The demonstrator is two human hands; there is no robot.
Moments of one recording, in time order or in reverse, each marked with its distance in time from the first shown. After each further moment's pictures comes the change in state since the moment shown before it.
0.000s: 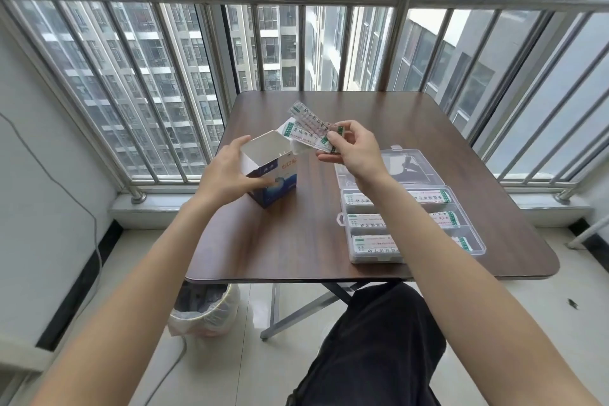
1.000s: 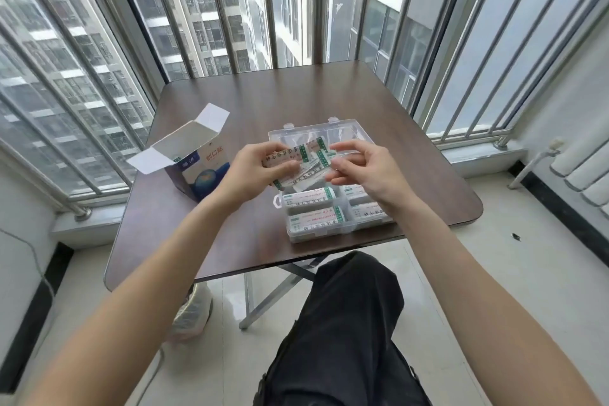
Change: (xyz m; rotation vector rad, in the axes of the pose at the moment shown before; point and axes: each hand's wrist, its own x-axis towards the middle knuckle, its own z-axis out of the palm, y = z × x) left_hand -0.016 0.108 0.082 -0.453 -0.326 0.214; right_hand -0.079 0.018 -0.118 -0.014 -0.019 0.037
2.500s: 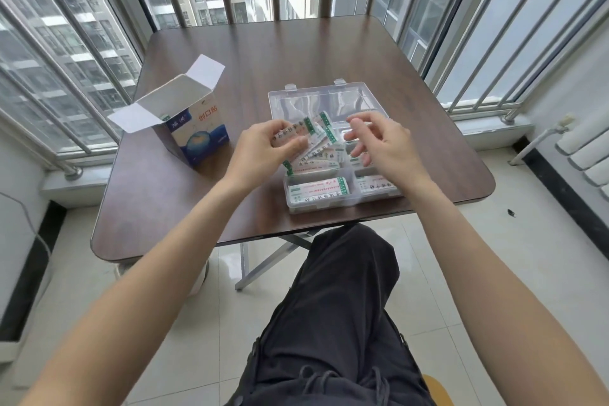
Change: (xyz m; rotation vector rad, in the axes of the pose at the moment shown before) left_hand -0.011 -0.012 0.027 0.106 0.125 -0.082; right_hand 0.004 0.019 -0.013 -0.459 0.146 -0.031
